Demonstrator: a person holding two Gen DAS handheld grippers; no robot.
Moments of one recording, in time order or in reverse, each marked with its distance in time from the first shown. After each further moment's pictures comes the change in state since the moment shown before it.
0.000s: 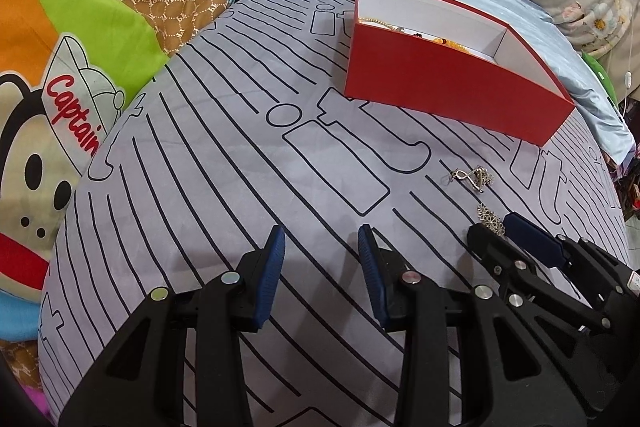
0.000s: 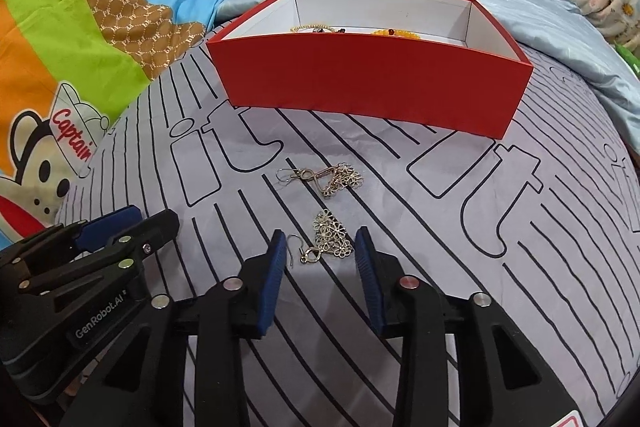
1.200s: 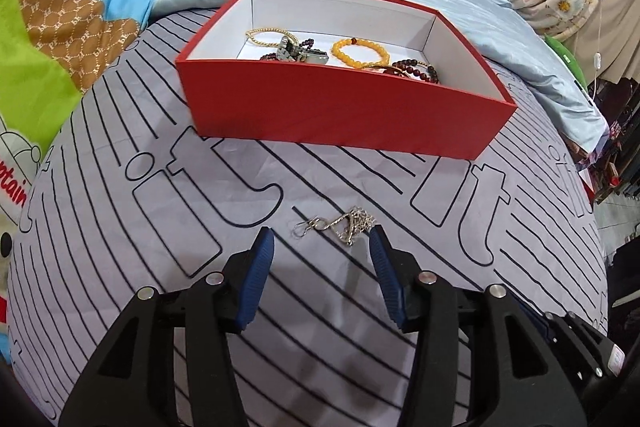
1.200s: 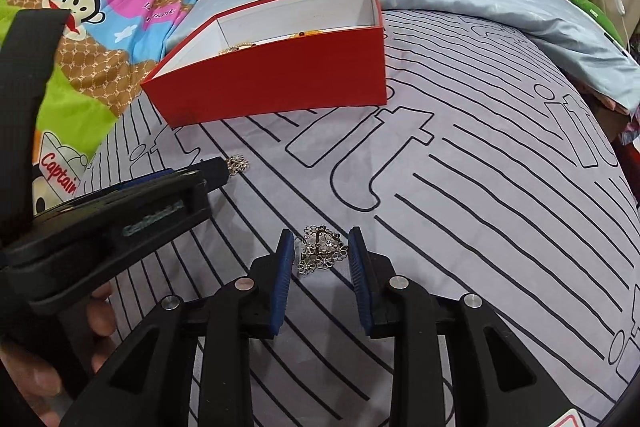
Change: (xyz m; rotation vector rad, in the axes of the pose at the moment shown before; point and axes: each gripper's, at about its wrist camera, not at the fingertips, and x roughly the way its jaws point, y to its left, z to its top) left arm 0.024 -0.086 0.031 0.085 0.001 -0.113; right arm -0.031 -0.074 -0.022 0.181 -0.022 -0.017
